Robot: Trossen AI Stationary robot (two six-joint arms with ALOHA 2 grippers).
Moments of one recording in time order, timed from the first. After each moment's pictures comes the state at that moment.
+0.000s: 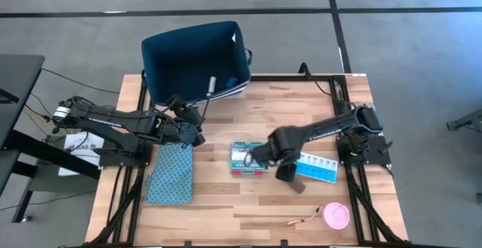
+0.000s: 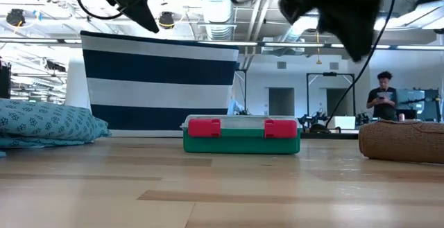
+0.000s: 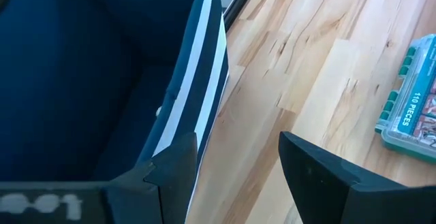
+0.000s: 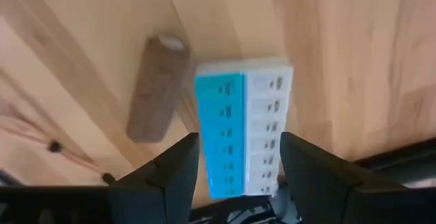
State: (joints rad) left arm -0.17 1.18 1.03 -0.77 -0.82 -0.27; right arm 0.24 1.87 1.60 -1.56 -0.06 0.51
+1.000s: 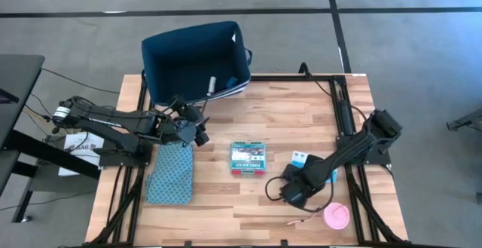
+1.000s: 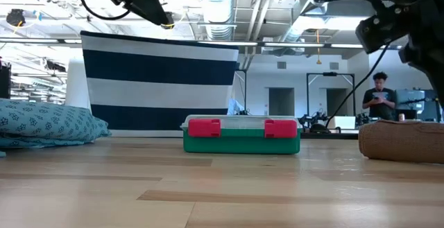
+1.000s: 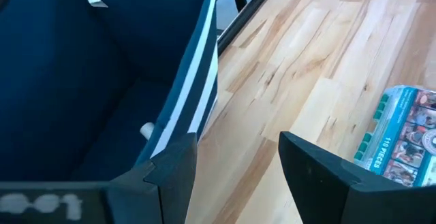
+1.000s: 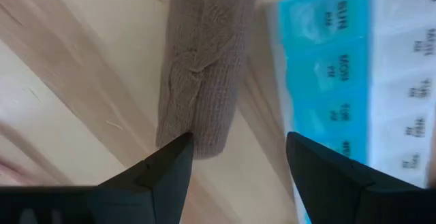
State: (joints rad) left arm -0.17 1.18 1.03 -0.65 -0.81 -0.30; right arm 0.58 1.74 1.13 -1.08 -0.01 1.04
